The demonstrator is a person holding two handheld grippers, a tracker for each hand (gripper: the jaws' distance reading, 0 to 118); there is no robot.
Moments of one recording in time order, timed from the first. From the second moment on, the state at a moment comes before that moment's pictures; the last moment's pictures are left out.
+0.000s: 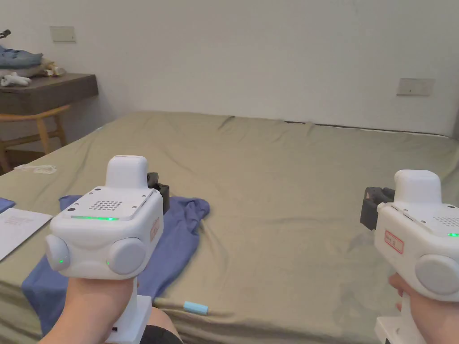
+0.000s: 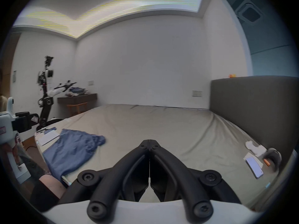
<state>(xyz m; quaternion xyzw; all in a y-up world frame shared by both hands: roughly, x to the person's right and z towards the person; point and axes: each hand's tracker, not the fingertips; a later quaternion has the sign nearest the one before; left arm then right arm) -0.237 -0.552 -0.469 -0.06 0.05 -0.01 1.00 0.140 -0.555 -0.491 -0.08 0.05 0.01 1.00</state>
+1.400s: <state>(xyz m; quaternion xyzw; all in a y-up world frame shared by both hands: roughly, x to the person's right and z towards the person) -0.298 -0.668 -0.765 -0.38 0.01 0.01 0.93 0.099 -0.590 -0.594 -0.18 0.19 0.00 0.96</state>
